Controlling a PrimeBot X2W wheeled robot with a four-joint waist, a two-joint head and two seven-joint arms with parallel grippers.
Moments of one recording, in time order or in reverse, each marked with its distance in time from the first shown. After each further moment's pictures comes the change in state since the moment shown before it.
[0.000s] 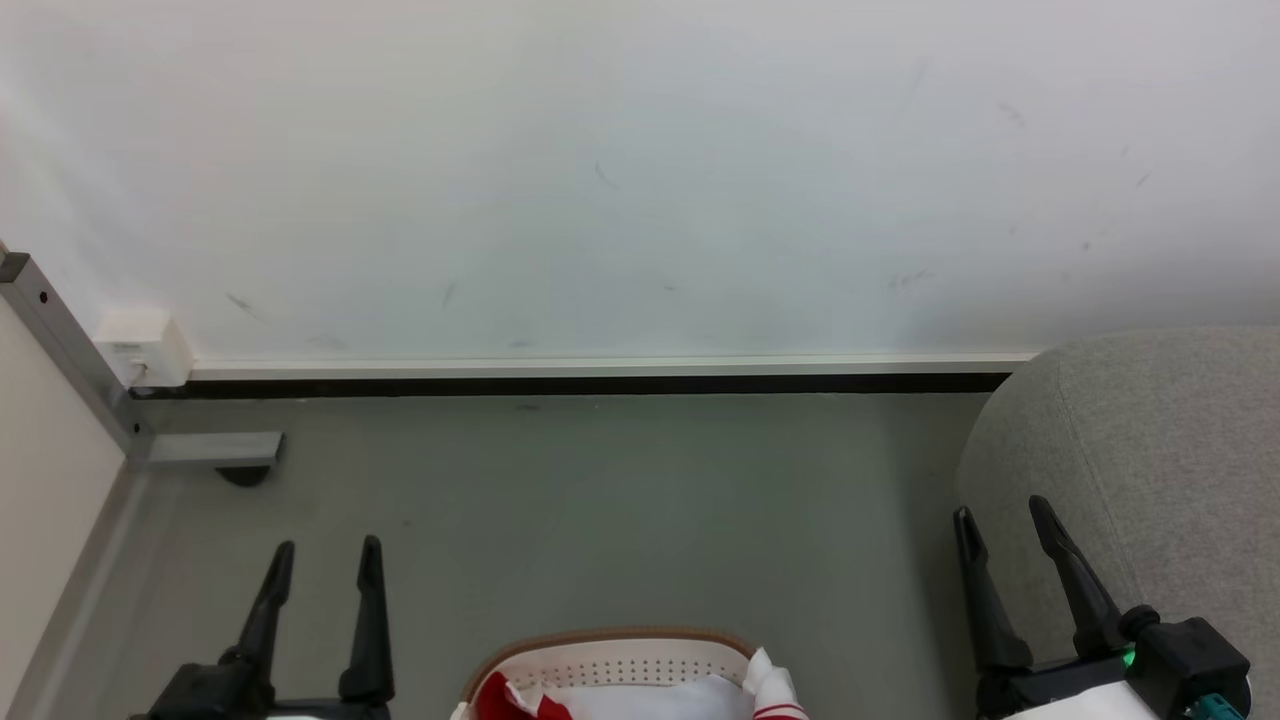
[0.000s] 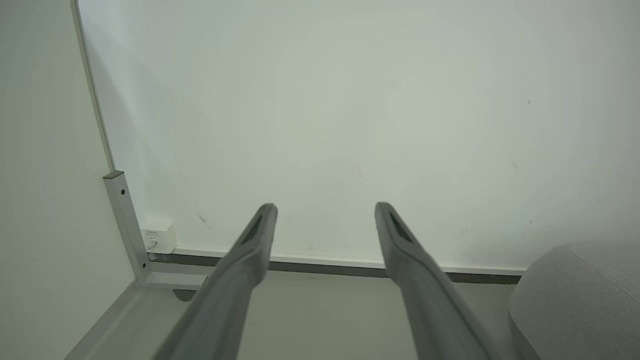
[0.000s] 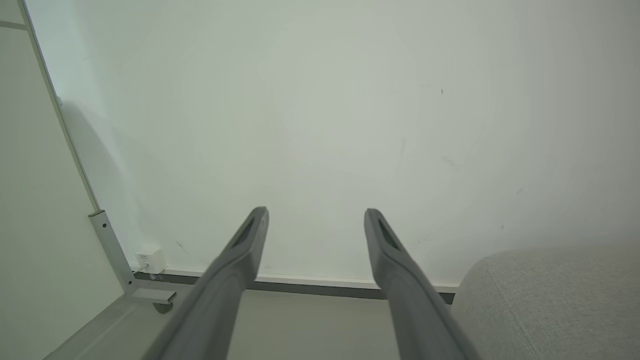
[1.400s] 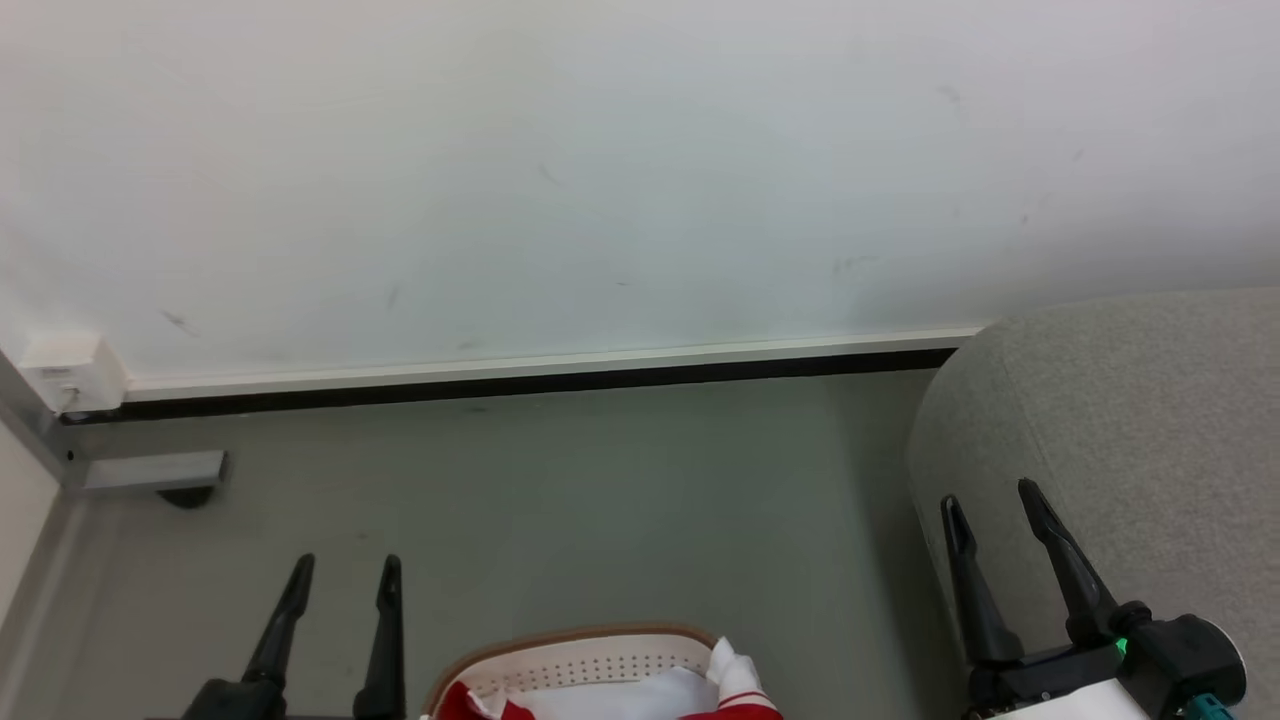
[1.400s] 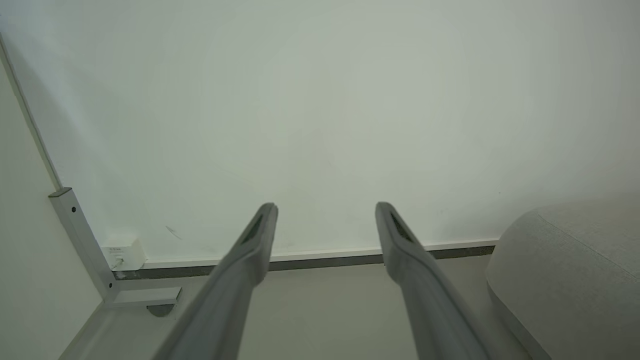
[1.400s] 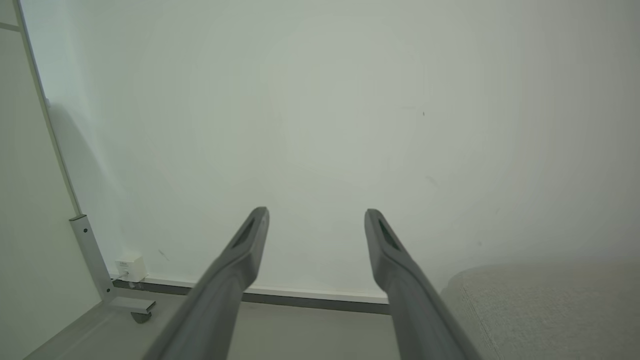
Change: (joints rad) left arm 0.014 -0.022 0.017 0.019 0.098 -0.028 -0.034; right arm -0.012 -0.002 0.020 -0.020 -0.047 0.000 -0.034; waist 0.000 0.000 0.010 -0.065
